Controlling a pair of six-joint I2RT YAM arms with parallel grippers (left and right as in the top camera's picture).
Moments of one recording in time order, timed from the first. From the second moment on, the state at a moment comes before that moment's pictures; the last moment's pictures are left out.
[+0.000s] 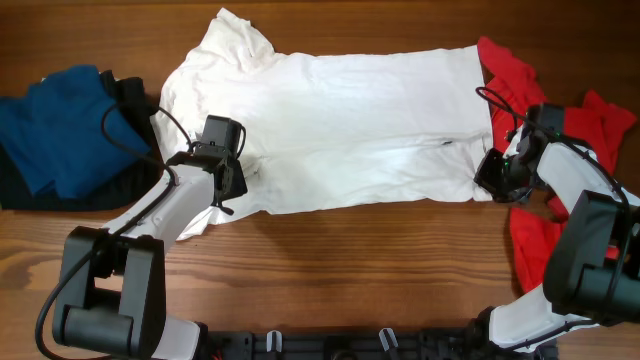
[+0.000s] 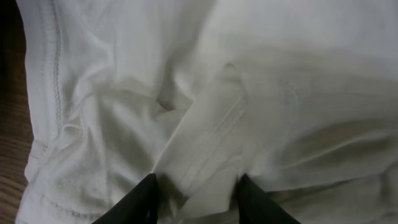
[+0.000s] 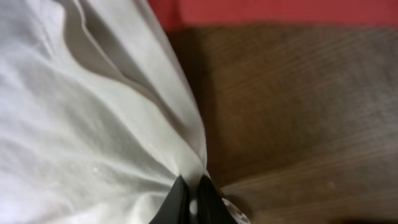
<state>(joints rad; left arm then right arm) -0.20 1.65 0.86 -0.55 -0.24 -0.46 -0.26 1.78 0.98 -0.69 -0.11 0.27</state>
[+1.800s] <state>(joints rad) -0.20 1.36 0.80 -0.69 -0.23 -0.63 -0.26 1.71 1.17 -0.42 0.01 0.21</state>
